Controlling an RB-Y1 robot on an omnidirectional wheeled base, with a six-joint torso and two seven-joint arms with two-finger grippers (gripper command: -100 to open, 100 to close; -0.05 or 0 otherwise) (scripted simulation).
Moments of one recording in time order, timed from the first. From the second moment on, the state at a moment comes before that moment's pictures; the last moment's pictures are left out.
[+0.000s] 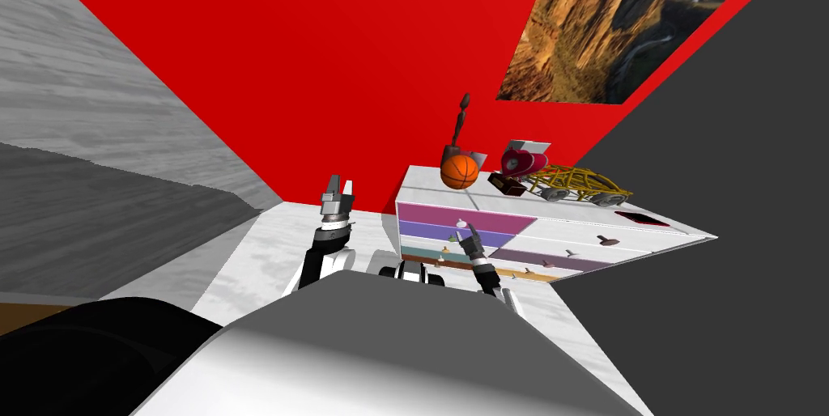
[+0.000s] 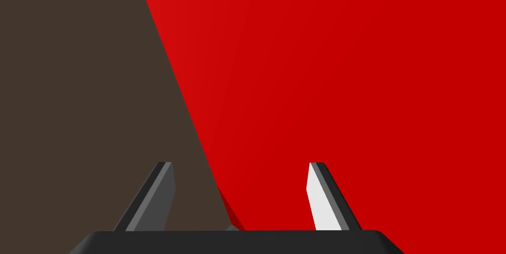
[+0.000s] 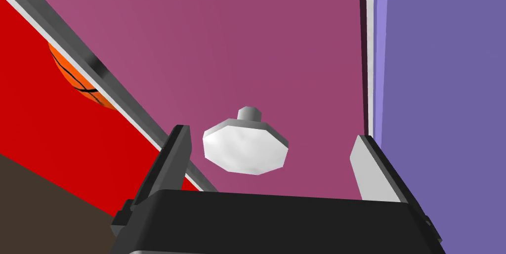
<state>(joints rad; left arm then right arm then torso) 0.50 0.02 0.01 -2.28 0.05 -0.56 -0.11 0.25 0.02 -0.39 -1.40 0.92 -0.87 1.89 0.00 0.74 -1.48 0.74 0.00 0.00</state>
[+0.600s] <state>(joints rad) 0.50 0.02 0.01 -2.28 0.05 -0.56 -0.11 0.23 0.00 -0.39 -1.42 0.91 -0.85 1.87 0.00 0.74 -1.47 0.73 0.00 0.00</state>
